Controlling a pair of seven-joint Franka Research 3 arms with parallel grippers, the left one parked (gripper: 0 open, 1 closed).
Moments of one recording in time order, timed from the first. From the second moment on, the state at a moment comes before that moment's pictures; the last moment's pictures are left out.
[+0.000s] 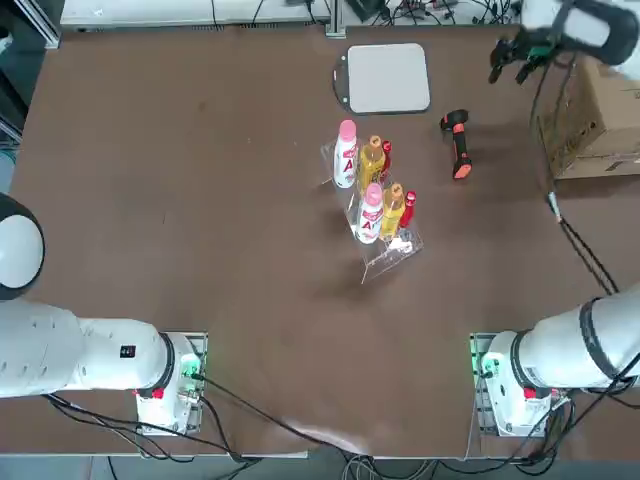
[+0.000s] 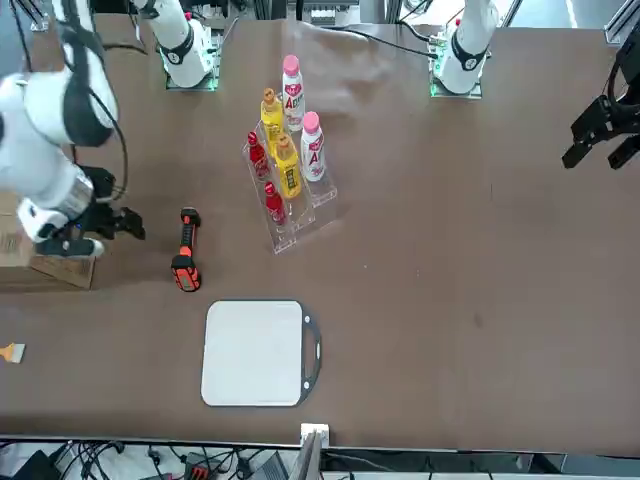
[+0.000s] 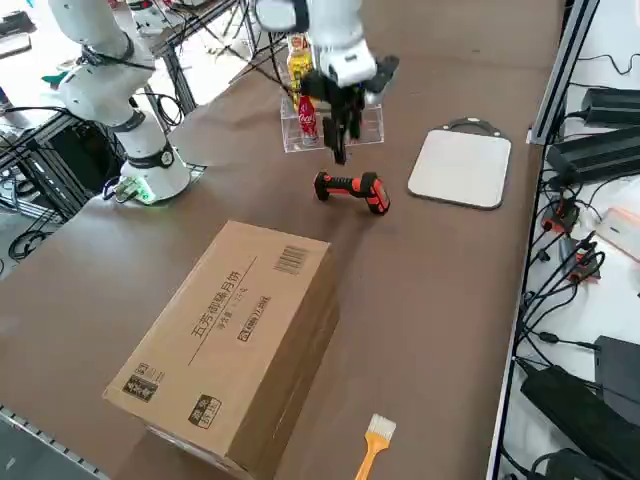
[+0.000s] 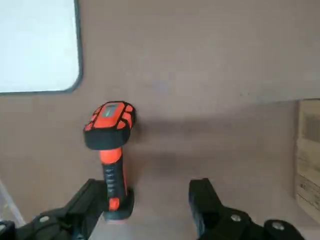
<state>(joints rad) 0.01 0.17 0.02 -2.04 0.02 2.25 0.03</state>
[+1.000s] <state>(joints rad) 0.09 0.28 0.03 -2.23 0.02 2.56 0.04</state>
